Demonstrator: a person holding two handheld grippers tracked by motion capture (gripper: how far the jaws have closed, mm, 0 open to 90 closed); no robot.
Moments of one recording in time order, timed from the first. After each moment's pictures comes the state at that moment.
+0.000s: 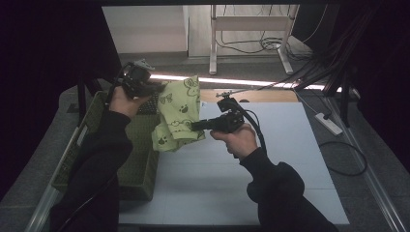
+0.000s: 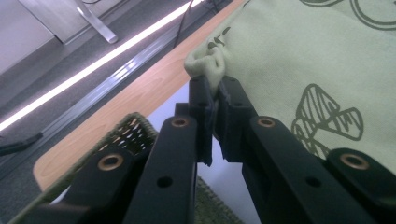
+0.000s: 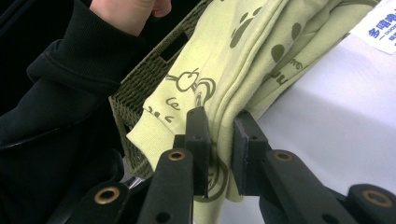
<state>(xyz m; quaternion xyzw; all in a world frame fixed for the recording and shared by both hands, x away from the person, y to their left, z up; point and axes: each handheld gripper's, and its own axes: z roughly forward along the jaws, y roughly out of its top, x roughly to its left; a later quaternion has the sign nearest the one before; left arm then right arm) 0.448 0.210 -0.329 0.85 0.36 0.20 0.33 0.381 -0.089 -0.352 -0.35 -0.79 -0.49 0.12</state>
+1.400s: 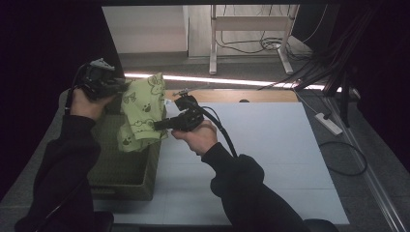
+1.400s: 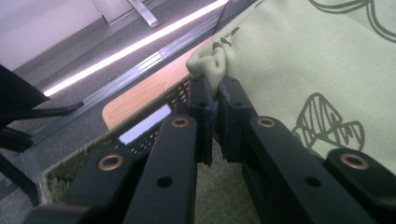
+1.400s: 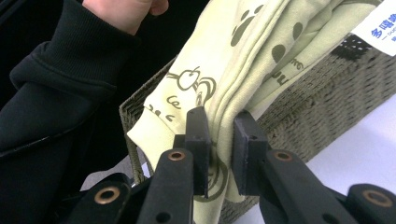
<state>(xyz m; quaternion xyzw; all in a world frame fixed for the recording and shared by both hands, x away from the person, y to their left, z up) 0.422 0.306 -0.326 0.82 0.43 0.23 0.31 0.380 0.011 -0.355 -0.31 -0.81 -0.49 0.12</state>
